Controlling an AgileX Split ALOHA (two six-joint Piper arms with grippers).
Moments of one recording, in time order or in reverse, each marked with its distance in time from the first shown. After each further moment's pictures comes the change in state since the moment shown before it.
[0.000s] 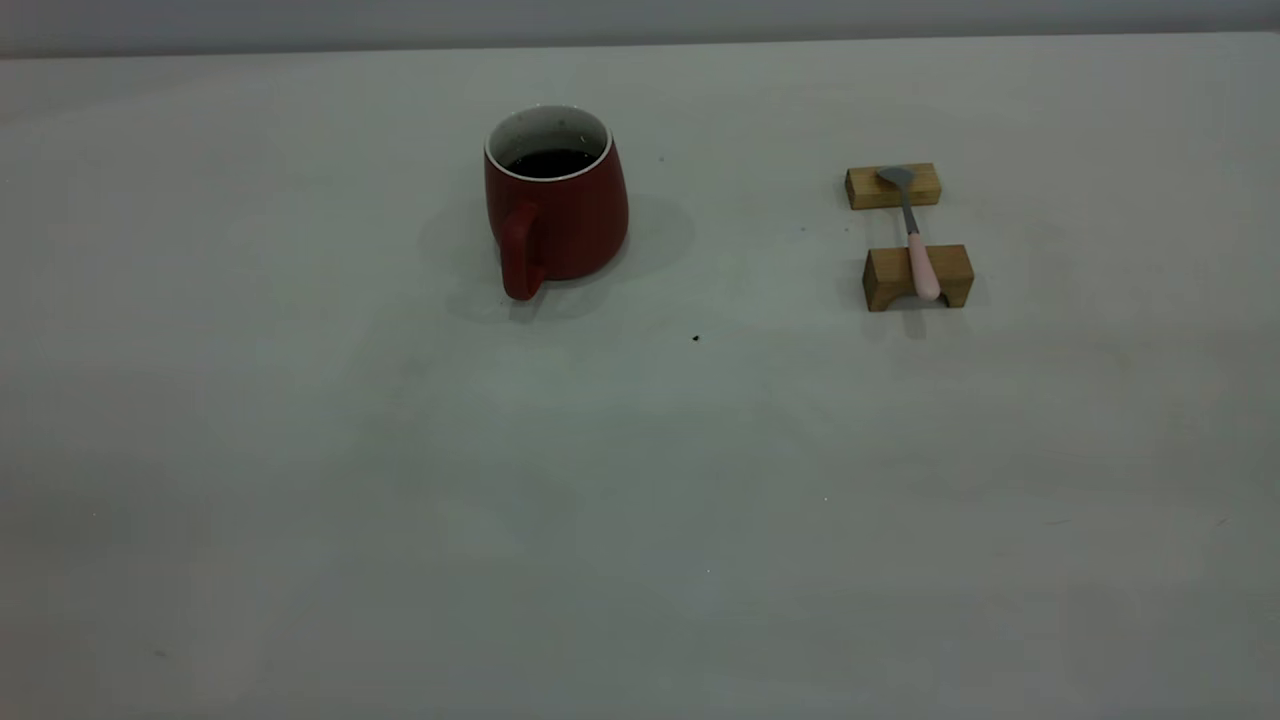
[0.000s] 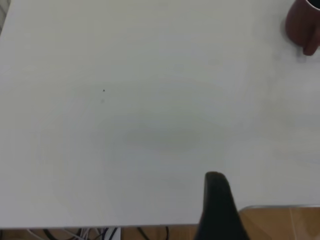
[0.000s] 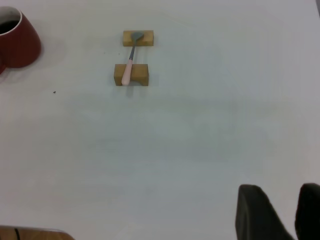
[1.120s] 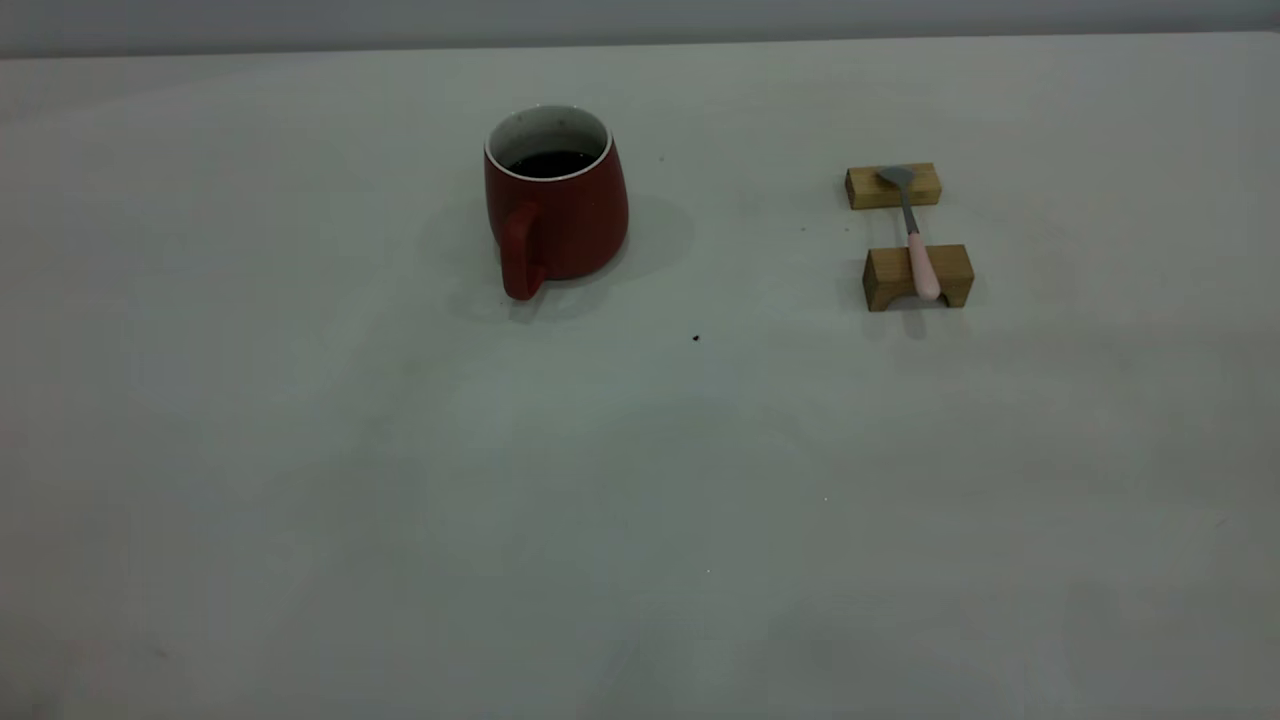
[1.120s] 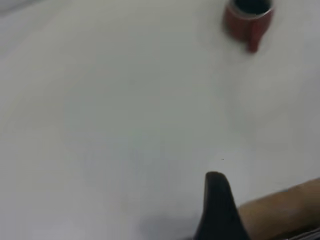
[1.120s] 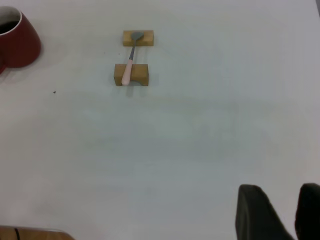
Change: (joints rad) left arm -0.251 0.675 -0.516 0.054 0.036 0.067; right arm 0.000 0.000 0.000 0.000 0.000 0.000
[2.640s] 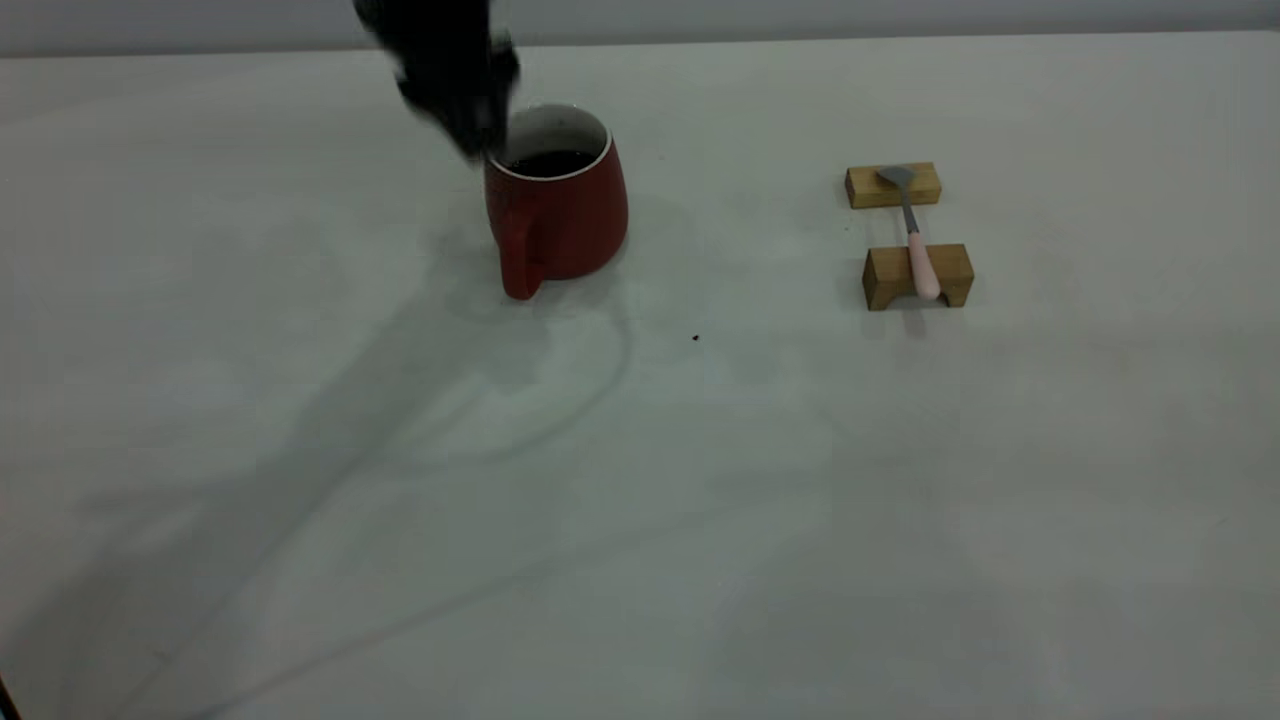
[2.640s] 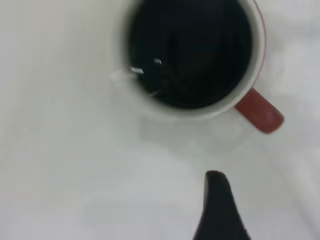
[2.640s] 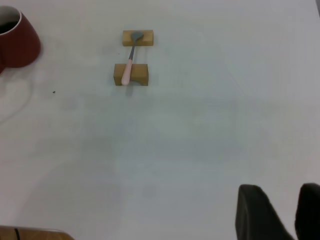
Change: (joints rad) left arm -0.167 1.474 -0.510 0.011 -0.538 0.530; right arm 0.000 0.000 0.000 0.000 0.000 0.000
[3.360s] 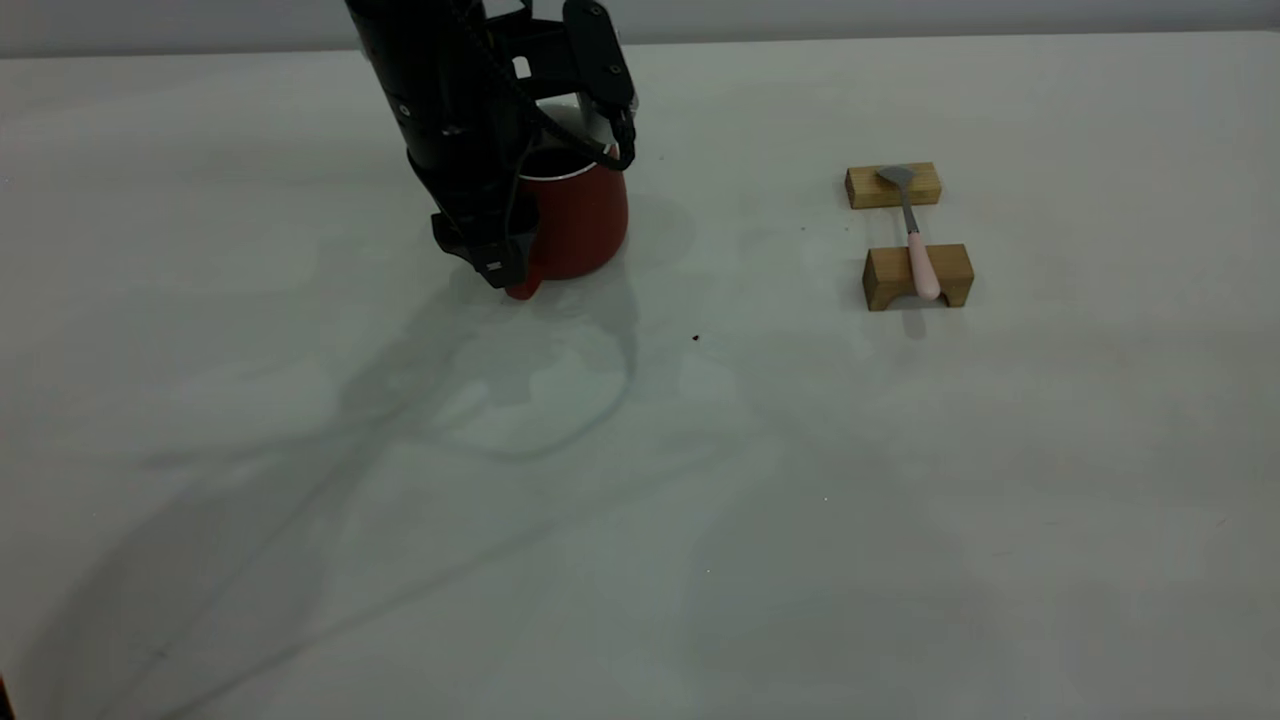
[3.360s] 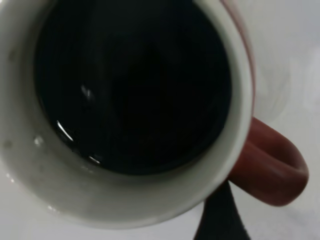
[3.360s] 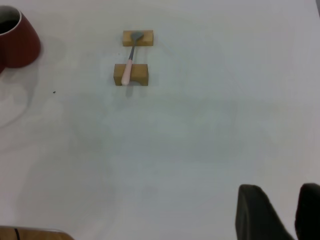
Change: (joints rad) left arm 0.000 0.231 0.000 -0.030 -0.157 0.217; right arm 0.000 0.000 0.000 0.000 0.000 0.000
